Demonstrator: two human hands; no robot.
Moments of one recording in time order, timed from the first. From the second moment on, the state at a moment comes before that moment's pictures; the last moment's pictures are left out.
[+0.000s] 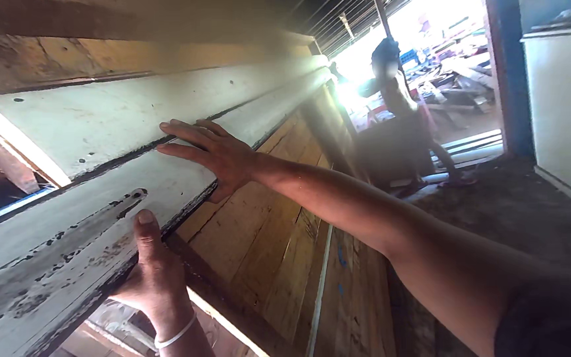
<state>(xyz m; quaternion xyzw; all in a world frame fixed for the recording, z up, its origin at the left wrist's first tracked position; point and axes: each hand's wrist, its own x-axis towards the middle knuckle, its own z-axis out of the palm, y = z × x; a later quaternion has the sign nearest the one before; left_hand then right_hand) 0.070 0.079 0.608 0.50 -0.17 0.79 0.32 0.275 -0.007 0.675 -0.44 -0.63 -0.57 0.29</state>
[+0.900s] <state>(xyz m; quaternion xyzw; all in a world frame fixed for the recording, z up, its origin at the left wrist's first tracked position) 0.070 0.079 0.608 0.51 -0.16 0.79 0.31 0.276 -0.008 0.676 -0.44 -0.64 -0.56 0.30</state>
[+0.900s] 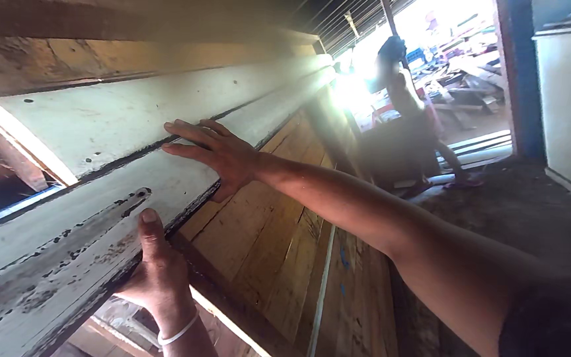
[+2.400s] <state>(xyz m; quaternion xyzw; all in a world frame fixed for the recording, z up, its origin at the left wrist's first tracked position) 0.070 0.078 0.607 0.49 -0.14 0.79 0.33 0.277 -0.006 0.674 -0.43 -0.63 -0.57 0.30</state>
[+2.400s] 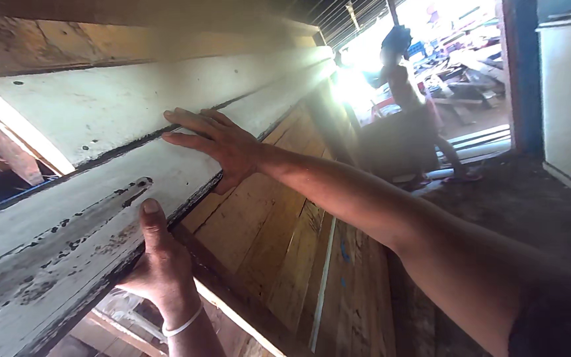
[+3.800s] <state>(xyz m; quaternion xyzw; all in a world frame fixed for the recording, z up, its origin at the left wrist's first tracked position) 0.071 0.079 0.607 0.50 -0.16 0.78 0.33 0.279 -0.004 0.676 -0.43 -0.63 -0.57 0.30</state>
